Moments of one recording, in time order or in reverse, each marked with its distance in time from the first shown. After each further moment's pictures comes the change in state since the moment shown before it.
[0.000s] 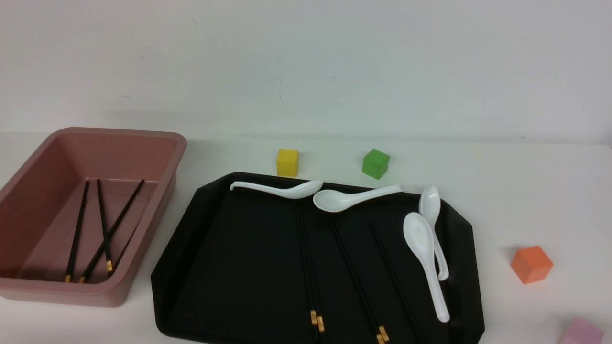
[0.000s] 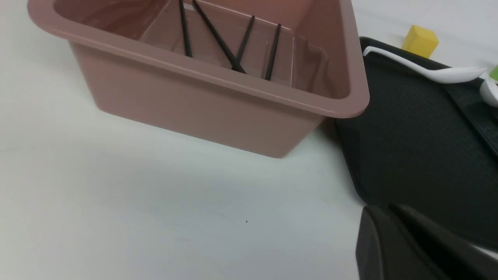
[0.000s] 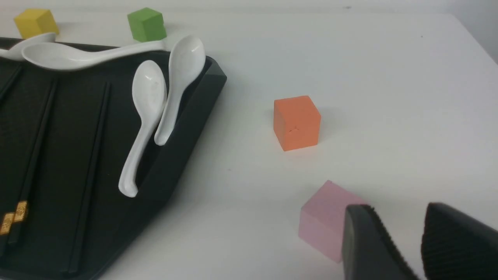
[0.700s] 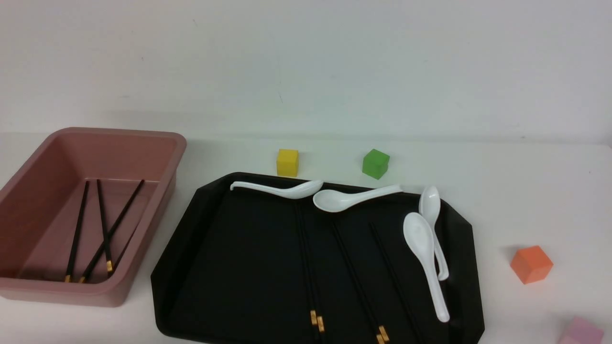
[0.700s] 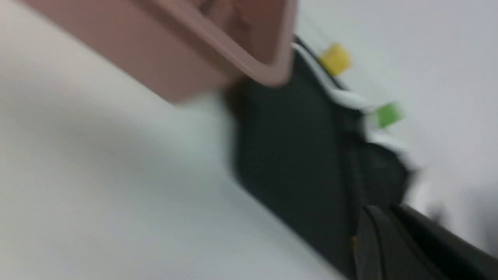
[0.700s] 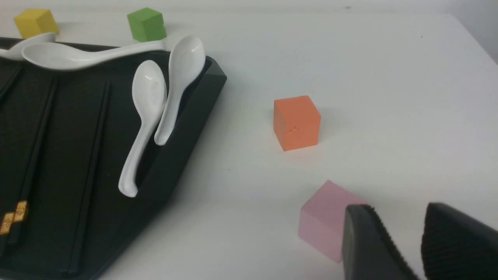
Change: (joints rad) right arm 0.000 0.000 0.000 0.000 0.000 0.000; left arm 0.000 0.000 0.000 -0.572 -0.006 -0.114
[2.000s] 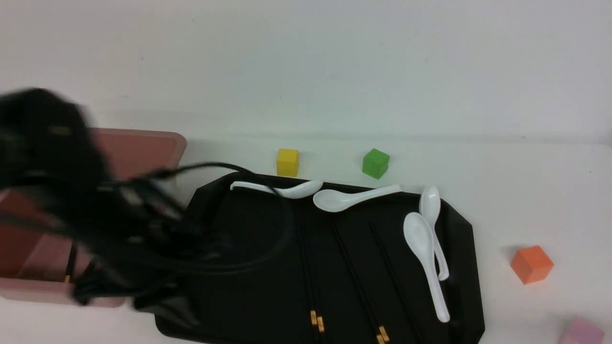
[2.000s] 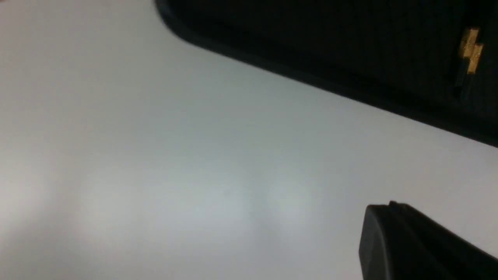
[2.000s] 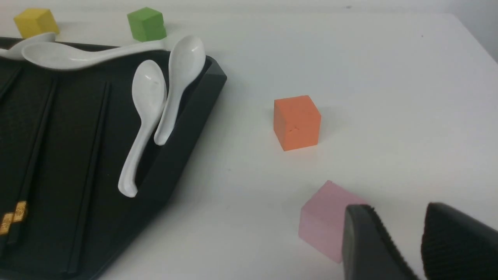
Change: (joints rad) right arm 0.000 0.000 0.000 0.000 0.000 0.000; left arm -0.345 1.558 -1.112 0.308 0.672 -0.082
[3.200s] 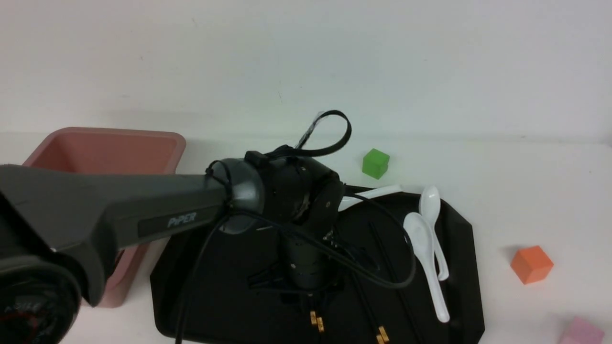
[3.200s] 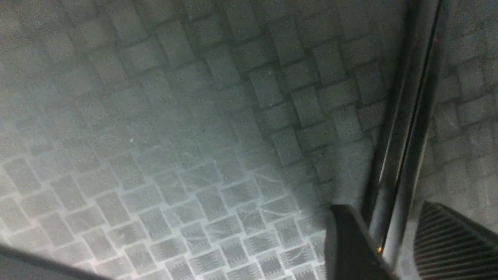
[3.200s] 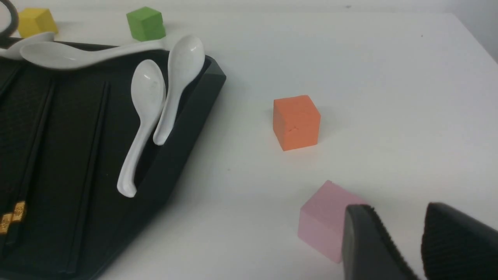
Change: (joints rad) right arm 0.000 0.000 0.000 0.000 0.000 0.000; left arm -0.314 0.516 -0.382 0.317 -0.184 -0.534
